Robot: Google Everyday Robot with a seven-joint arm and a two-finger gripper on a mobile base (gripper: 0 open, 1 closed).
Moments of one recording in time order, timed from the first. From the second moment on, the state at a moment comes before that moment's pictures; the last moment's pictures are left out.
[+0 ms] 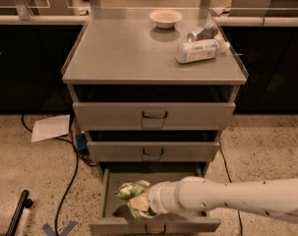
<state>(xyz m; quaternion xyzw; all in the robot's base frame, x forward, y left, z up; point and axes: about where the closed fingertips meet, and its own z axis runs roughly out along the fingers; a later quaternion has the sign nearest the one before) 0.447 0.030 0.475 -0.30 0.87 0.30 0.25</state>
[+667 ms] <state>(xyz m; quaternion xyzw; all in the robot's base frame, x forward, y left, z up) 0.409 0.036 0.567 -0.33 0.85 0.26 0.32</state>
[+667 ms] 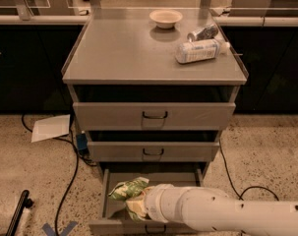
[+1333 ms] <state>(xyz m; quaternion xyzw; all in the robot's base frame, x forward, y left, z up) 0.423 0.033 0.604 -0.34 0.84 0.23 0.36</state>
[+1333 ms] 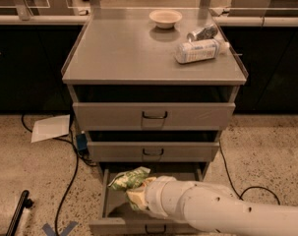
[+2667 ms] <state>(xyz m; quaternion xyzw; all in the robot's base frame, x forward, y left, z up) 0.445 0.022 0.805 -0.37 0.78 0.07 0.51</state>
